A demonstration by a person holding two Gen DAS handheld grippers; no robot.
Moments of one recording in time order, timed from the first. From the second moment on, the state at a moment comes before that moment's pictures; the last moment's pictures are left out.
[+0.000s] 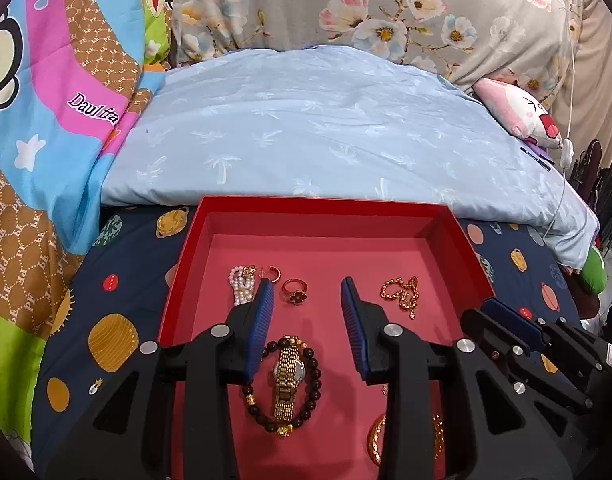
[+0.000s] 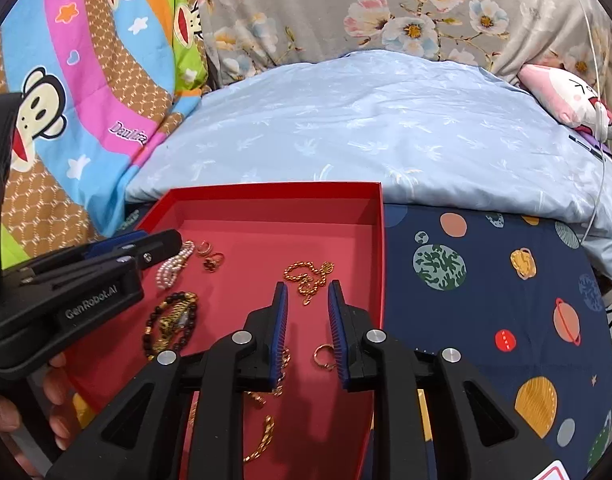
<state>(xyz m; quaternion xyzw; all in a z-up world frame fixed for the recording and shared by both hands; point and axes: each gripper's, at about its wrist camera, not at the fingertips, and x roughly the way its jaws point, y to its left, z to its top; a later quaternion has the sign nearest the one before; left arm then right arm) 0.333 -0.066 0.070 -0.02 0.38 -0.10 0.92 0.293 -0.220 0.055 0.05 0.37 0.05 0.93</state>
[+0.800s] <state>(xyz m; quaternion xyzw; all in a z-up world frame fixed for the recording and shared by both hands) 0.248 -0.068 0.105 0.01 0.34 -0.08 0.94 0.213 -0.195 0.090 0.03 0.33 0.04 0.94</state>
